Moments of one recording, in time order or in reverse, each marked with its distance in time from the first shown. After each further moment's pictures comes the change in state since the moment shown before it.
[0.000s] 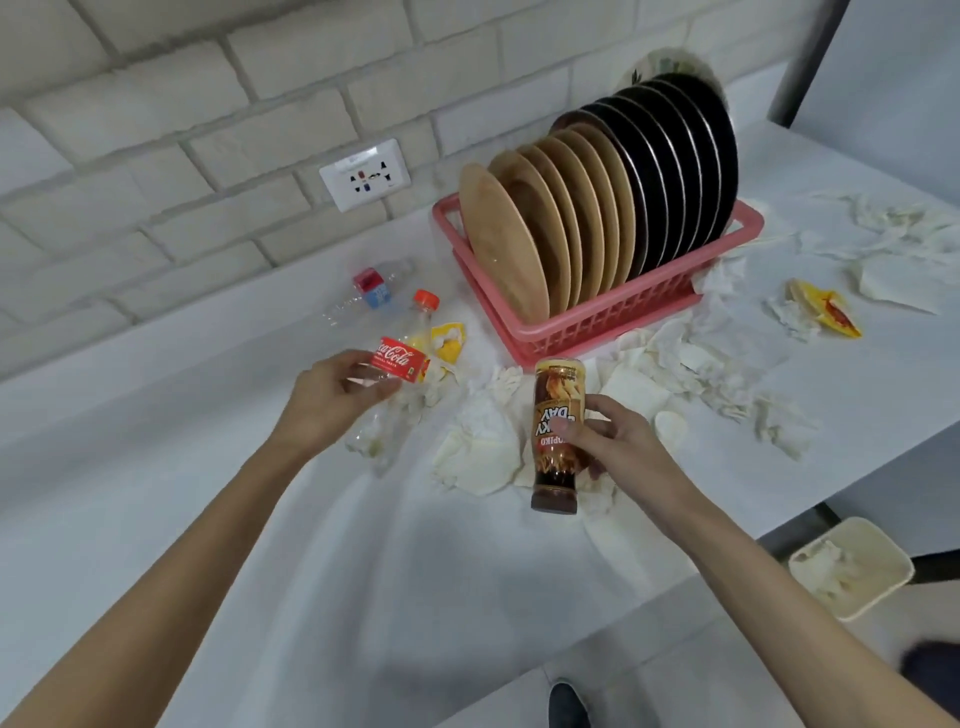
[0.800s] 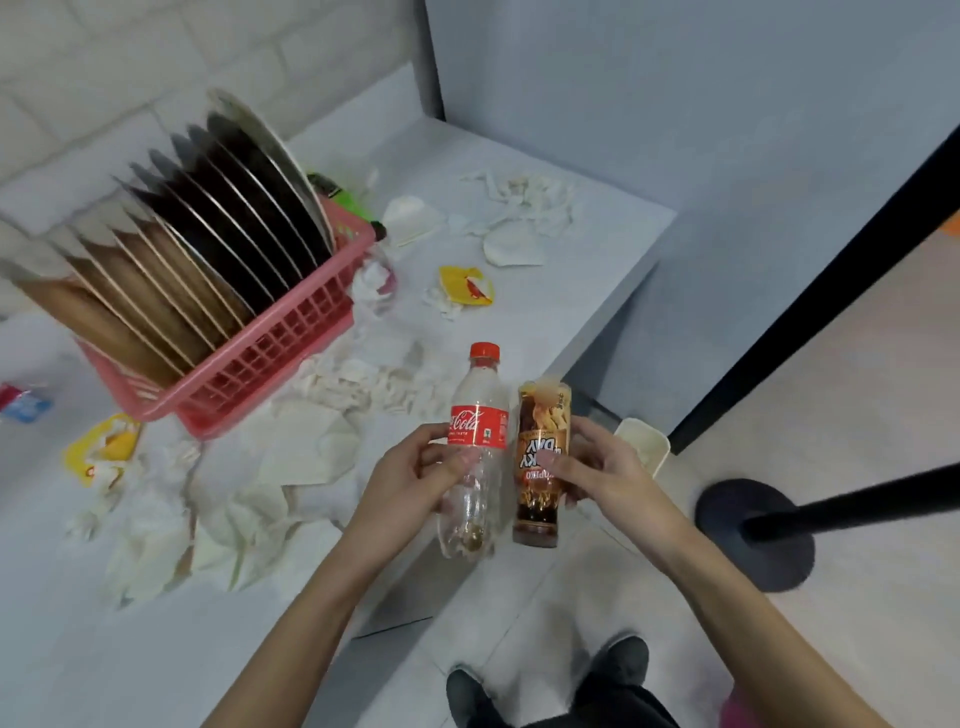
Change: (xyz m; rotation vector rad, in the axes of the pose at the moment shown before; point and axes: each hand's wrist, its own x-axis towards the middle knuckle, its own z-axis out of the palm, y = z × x) left_hand -0.140 0.249 0.310 -0.395 -0.615 0.031; right_hand -0.146 0.071 -0.281 0.154 0.289 0.009
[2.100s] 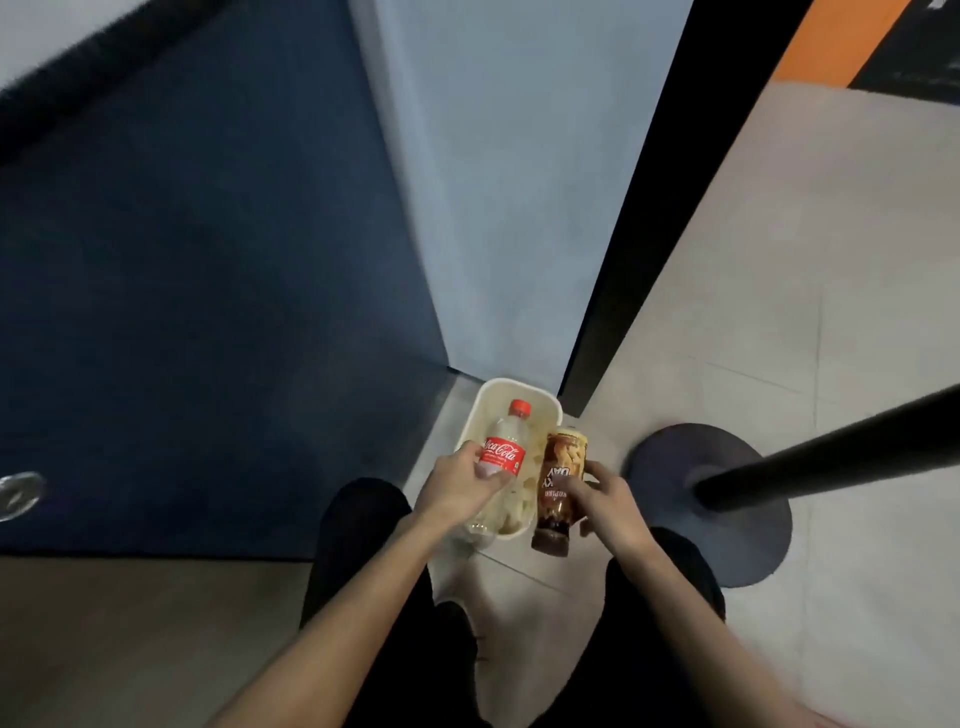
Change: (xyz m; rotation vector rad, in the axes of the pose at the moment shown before) left_hand 0.413 -0.399 0.406 0.709 -0.347 -0.081; right_hand 0.233 0.498 -0.311 0.035 0.549 0.338
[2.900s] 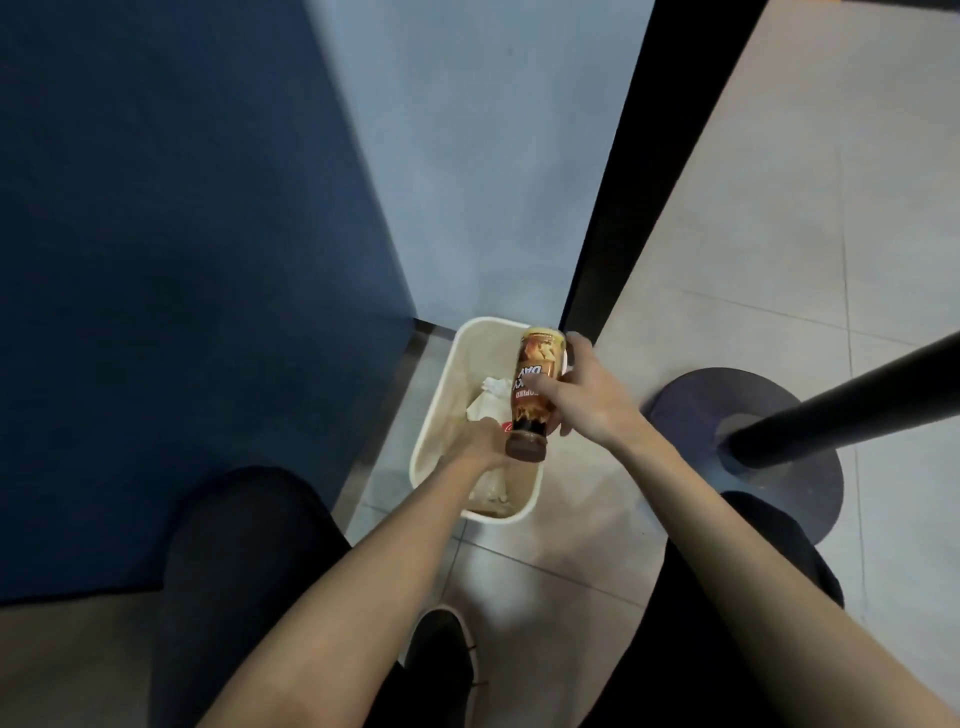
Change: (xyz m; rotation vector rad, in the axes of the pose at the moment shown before) left_hand 0.149 -0.052 0.107 0.291 -0.216 -0.020; right_hand 0.137 0.032 0.032 -0.263 0.048 -0.233
